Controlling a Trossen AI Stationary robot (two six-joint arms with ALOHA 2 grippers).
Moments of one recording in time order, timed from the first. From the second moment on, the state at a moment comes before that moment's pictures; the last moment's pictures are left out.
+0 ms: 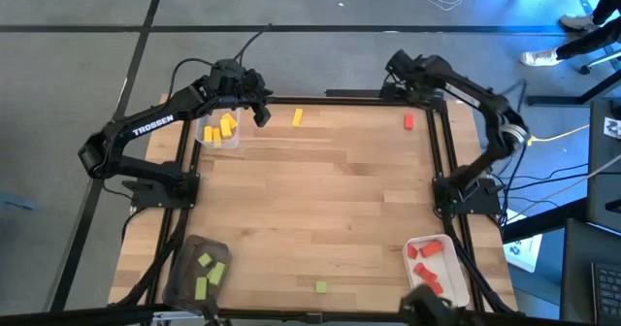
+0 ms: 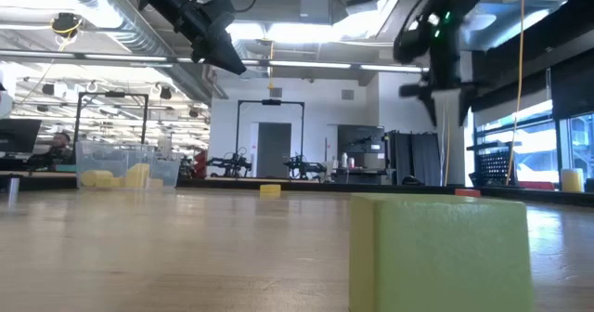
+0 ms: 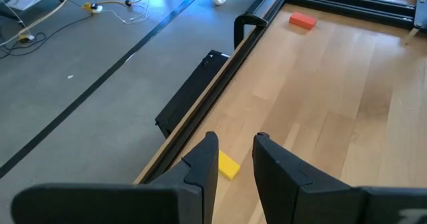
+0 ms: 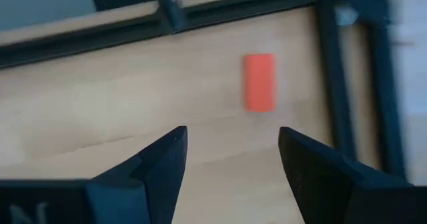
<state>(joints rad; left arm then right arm) 0.69 1.22 1.03 -0.28 0.07 0.12 -0.89 1.61 1.37 -1.18 0.24 0.89</state>
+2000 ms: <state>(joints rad) 0.69 1.22 1.03 -0.28 0.07 0.23 -1.18 1.99 1.37 -1.09 -0.20 0.77</state>
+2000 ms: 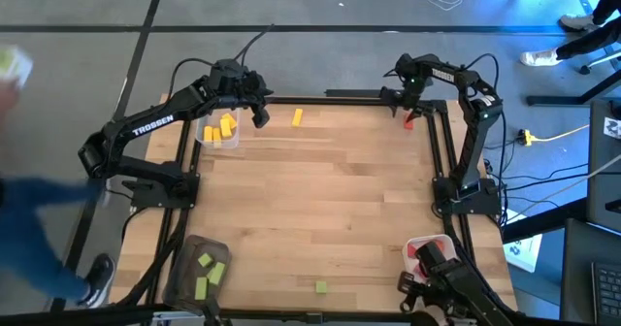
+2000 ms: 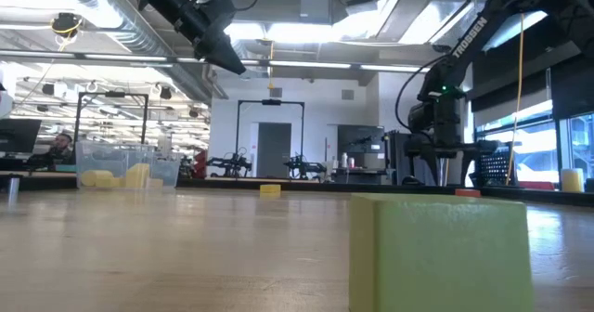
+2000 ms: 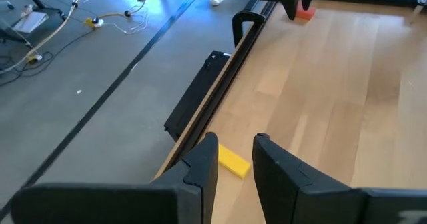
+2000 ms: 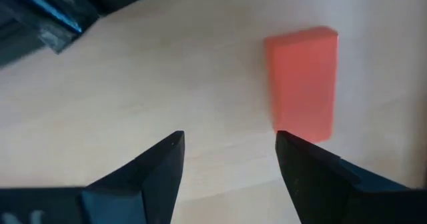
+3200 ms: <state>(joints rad) 0.69 1.22 1.03 -0.28 0.07 0.38 -1.13 1.99 1.40 -1.21 0.01 2.04</state>
